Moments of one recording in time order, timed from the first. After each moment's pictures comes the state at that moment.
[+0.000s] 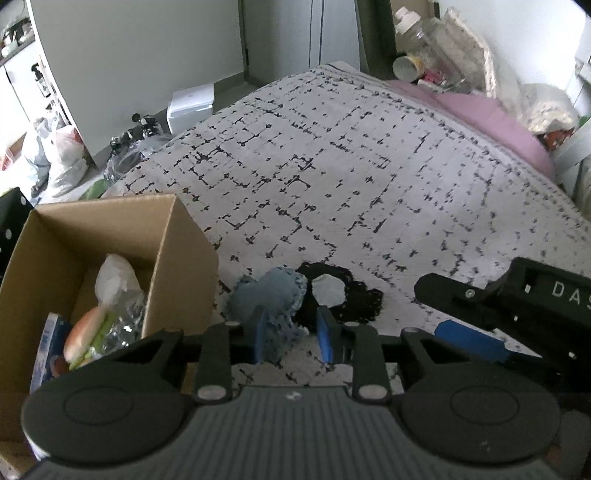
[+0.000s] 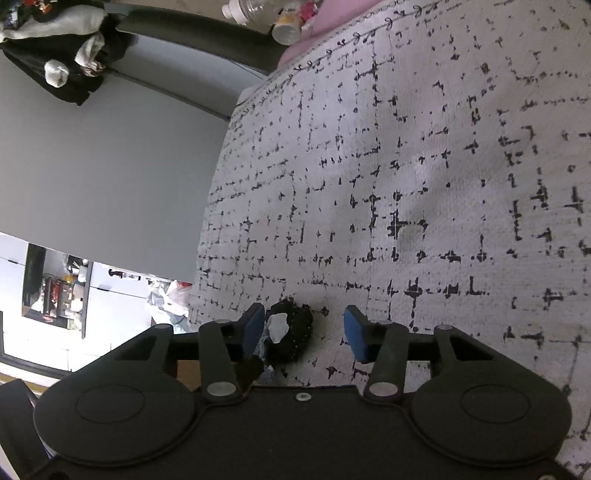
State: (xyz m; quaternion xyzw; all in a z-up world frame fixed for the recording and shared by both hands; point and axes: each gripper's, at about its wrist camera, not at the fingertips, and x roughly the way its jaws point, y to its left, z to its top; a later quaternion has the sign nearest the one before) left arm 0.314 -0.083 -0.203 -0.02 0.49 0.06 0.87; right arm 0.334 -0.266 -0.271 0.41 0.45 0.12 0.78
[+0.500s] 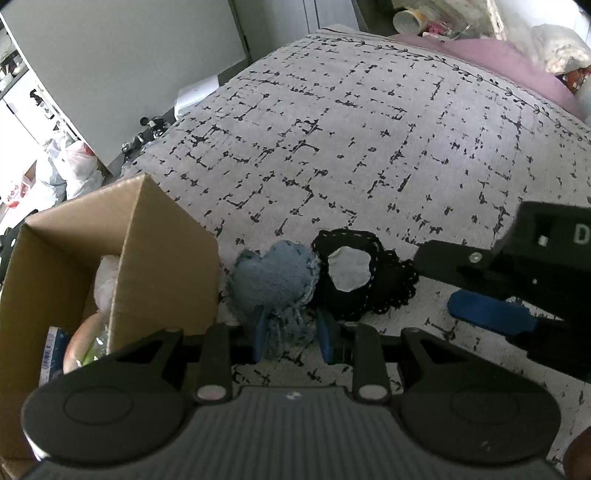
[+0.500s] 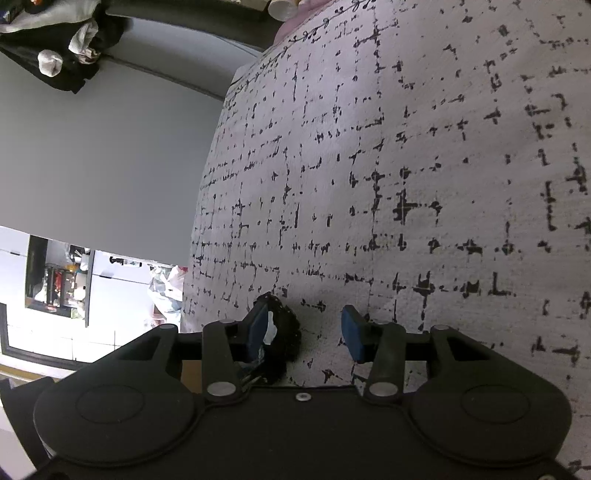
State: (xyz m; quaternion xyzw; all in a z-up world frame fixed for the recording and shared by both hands) left arm 0.325 -0.094 -0.236 0.05 0.52 0.09 0.85; right arm 0.349 -0.257 -0.293 0.41 0.47 0.14 0.77
